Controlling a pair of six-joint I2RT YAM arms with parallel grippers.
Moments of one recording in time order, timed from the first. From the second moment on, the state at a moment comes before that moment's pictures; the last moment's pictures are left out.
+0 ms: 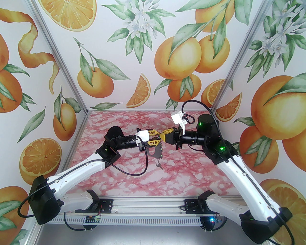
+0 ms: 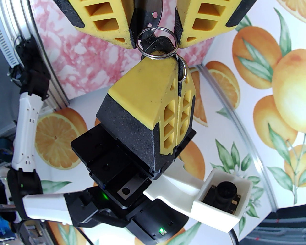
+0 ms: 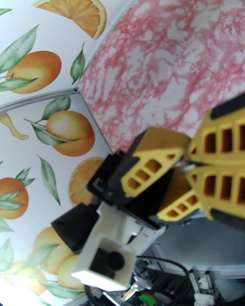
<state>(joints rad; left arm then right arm) -0.74 1.26 0.96 0.44 0.68 0.35 0.43 1.08 1.24 -0.44 -0.87 0.17</state>
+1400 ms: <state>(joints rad) -0.74 1.26 0.96 0.42 0.63 0.34 0.59 1.05 1.32 -0.58 -0.49 -0.06</state>
